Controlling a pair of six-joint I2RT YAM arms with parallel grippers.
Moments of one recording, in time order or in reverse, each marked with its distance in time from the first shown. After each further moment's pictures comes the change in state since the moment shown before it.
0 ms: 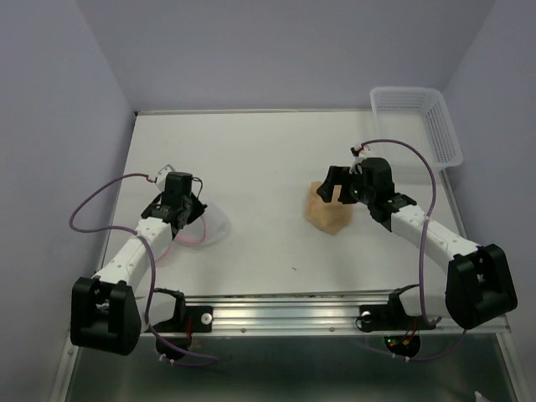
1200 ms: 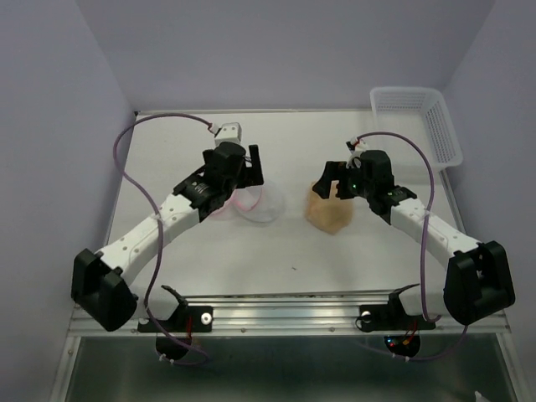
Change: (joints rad) left arm -0.452 0.236 0.441 0.054 -0.140 0.322; right arm 0.000 0.026 0.085 -0.061 -0.092 -0.023
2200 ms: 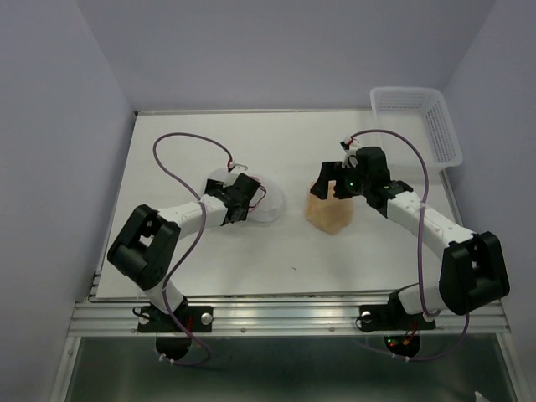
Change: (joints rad) left arm 0.019 0.242 -0.254 0.044 -0.337 0.200; right arm 0.000 0.064 0.058 -0.074 -0.042 -0.034
